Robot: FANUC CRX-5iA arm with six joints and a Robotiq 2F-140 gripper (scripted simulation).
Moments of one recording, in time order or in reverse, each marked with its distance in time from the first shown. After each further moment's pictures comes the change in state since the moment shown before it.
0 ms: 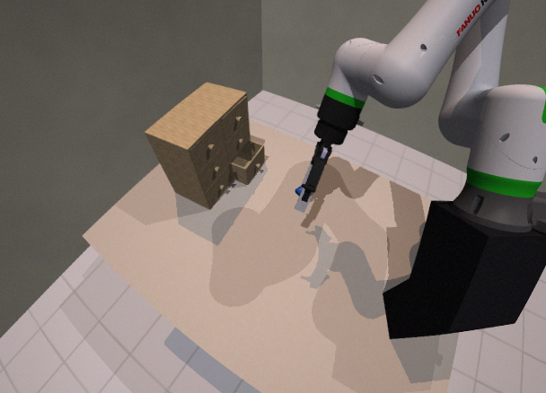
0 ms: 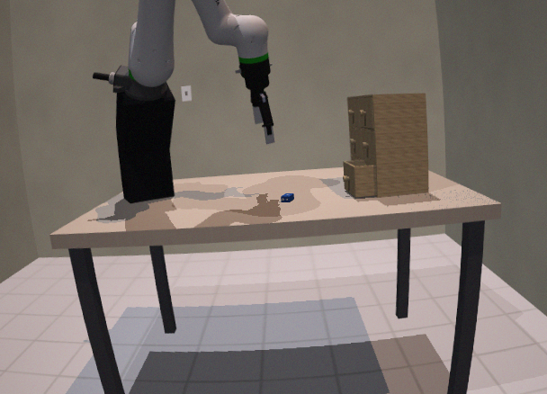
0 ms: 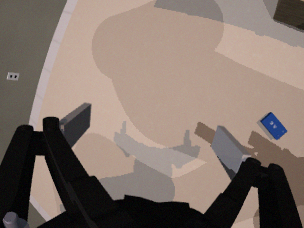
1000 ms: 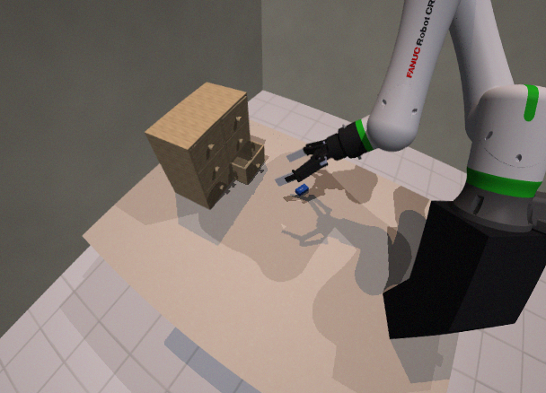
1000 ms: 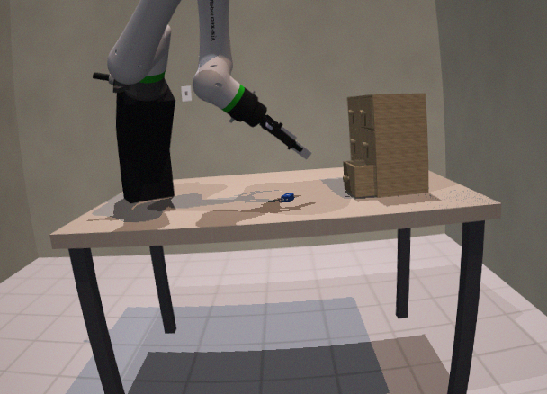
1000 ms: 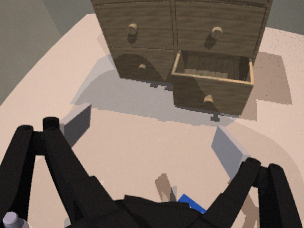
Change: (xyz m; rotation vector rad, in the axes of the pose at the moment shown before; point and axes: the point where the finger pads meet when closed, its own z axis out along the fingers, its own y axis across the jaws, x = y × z) arm 0.079 0.129 0.012 -0.158 0.717 -0.064
